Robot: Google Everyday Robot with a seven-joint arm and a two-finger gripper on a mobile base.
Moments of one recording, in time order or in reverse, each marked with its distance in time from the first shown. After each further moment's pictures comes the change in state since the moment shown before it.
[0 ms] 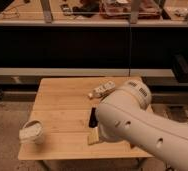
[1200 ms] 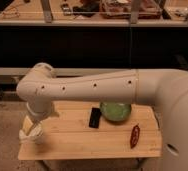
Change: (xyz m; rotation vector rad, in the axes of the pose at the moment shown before) arm 0.179 -0.204 0.095 0.152 -0.019 -0.473
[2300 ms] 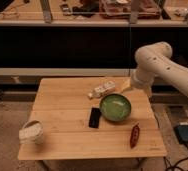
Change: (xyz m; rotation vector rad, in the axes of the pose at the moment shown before) arm -0.208 0.398 -0.085 -0.185 -0.001 0.858
